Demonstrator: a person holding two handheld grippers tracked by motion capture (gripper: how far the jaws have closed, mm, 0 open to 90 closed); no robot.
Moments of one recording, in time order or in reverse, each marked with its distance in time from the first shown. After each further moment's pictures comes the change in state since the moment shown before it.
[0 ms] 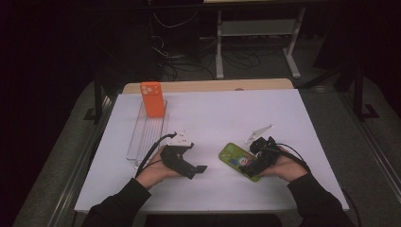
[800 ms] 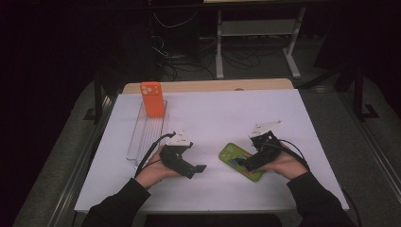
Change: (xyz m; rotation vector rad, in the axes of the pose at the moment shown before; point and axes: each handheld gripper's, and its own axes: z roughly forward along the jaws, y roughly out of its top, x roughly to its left) left arm 0.001 0.000 -0.002 -0.007 0.010 -0.004; right arm -0.001 0.009 -0.017 -0.204 0.022 -0.005
